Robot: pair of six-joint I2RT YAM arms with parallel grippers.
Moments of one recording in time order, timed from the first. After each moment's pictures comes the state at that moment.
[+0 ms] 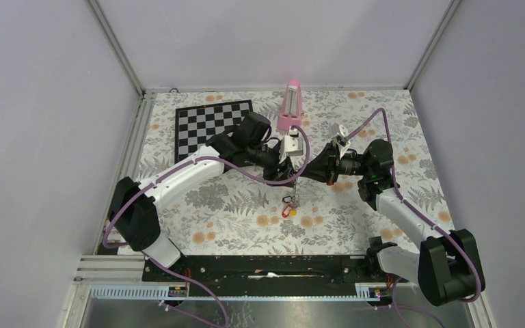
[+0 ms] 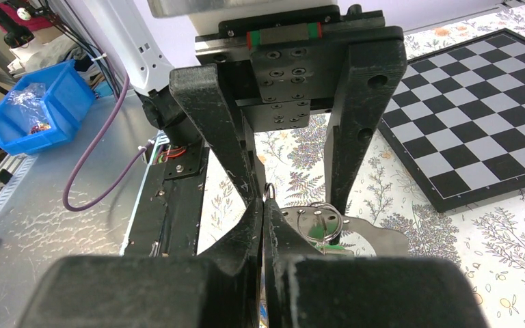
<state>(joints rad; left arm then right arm) -0.76 1.58 1.33 -0.49 0.77 0.44 0.27 1.15 0.57 0.72 -1.25 0.37</state>
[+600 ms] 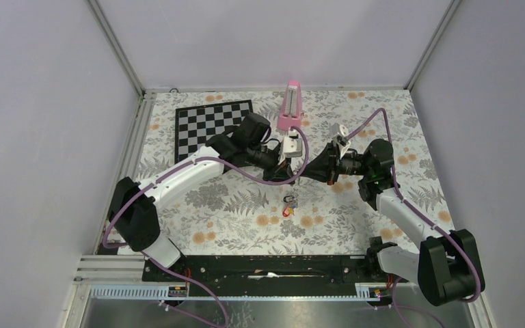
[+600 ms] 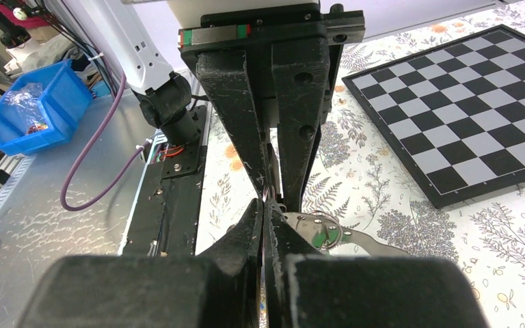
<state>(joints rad) -0.76 1.58 1.32 -0.48 0.83 0.44 0.27 1.15 0.57 0.71 -1.25 0.36</state>
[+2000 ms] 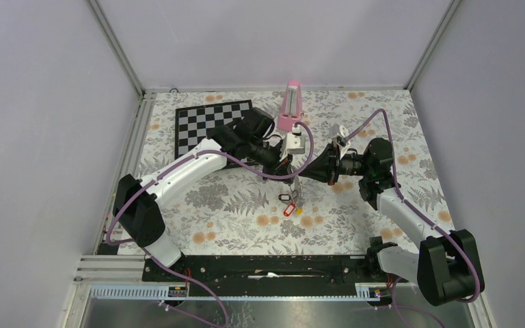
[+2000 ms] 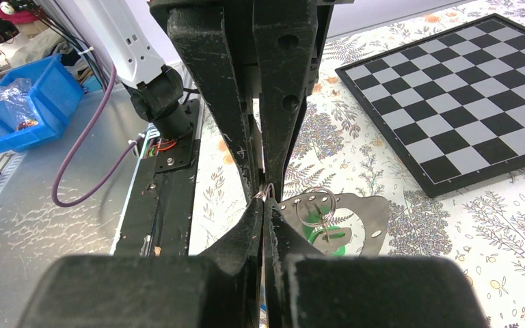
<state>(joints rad) -0.76 1.62 1.47 -0.69 0.83 0.48 0.26 1.15 0.57 0.64 -1.25 0.30</state>
